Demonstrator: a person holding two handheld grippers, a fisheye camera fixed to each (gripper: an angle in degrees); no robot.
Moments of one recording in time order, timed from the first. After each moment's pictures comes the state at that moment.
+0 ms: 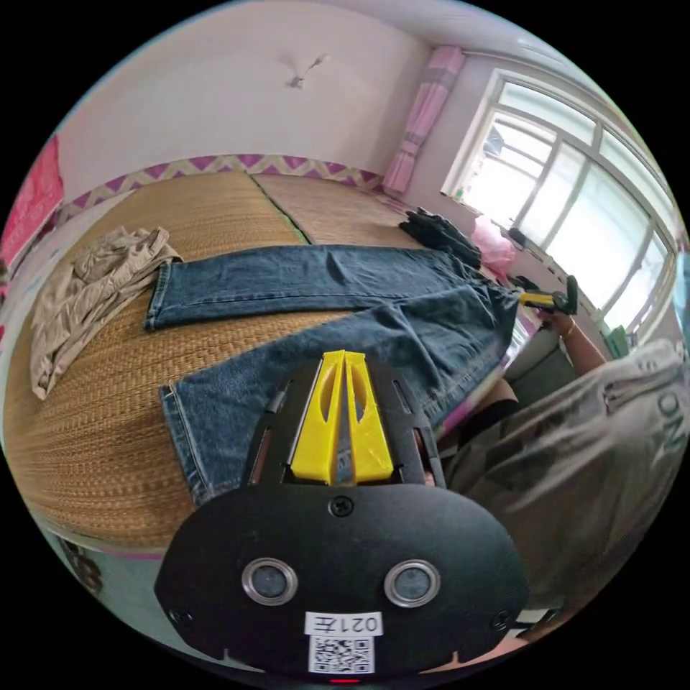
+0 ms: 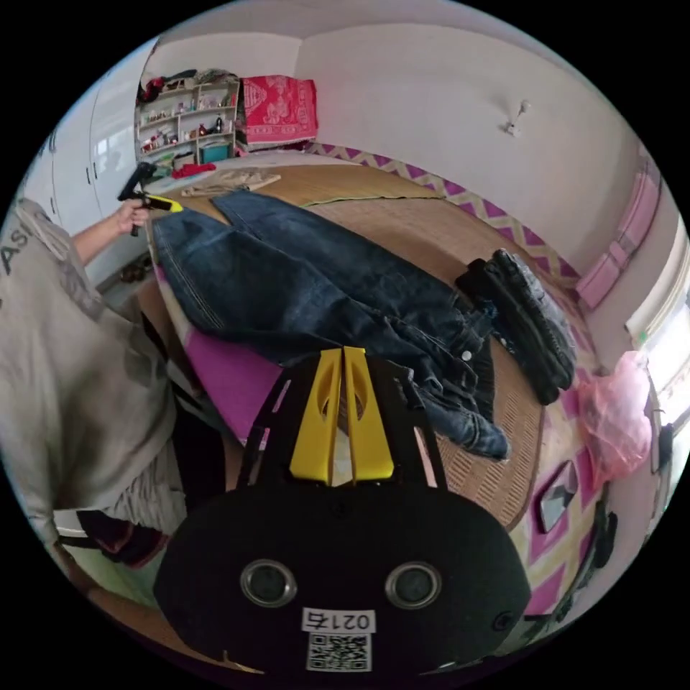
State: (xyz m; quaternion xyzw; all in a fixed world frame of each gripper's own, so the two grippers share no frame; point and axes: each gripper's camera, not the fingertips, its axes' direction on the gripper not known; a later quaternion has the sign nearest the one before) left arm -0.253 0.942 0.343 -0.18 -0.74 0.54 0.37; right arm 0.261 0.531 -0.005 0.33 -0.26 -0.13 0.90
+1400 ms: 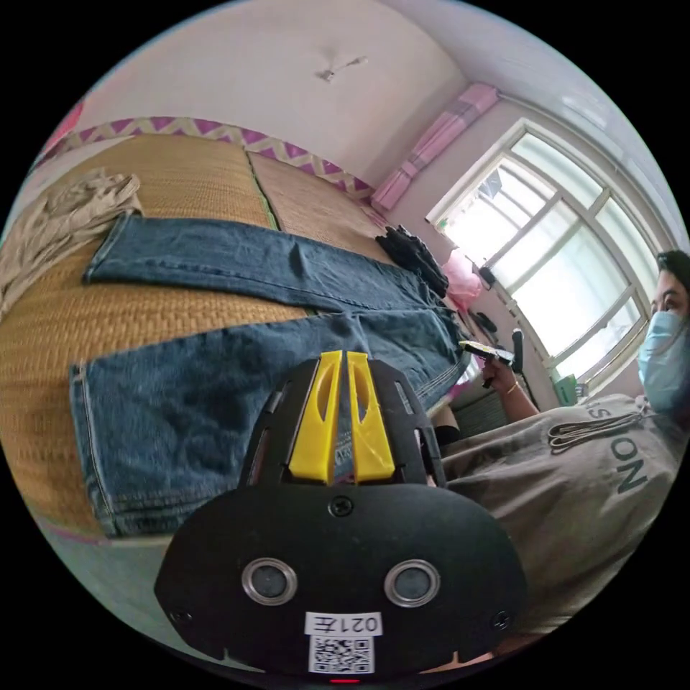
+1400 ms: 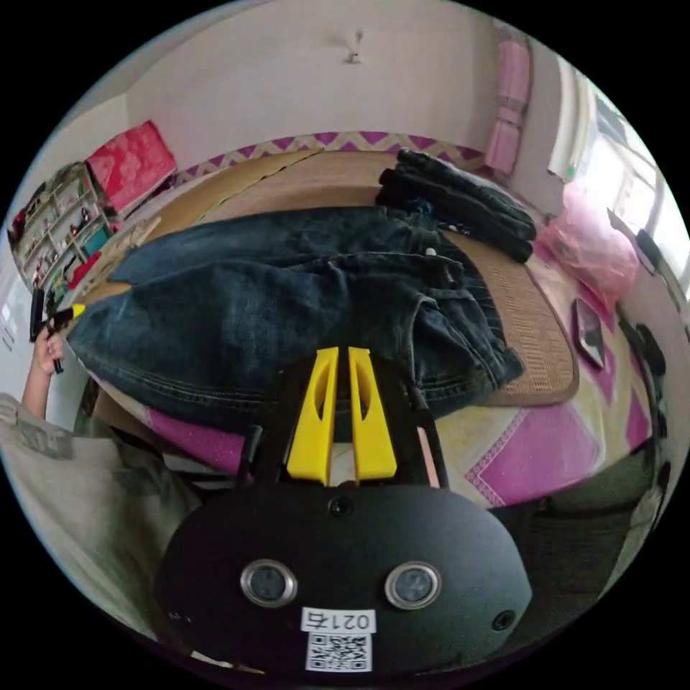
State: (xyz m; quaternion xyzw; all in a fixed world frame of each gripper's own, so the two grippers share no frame) left arm -0.133 1.014 0.315 -0.16 -0.68 0.50 0.51; right arm 0.331 0.735 0.127 0.26 -0.25 0.25 0.90
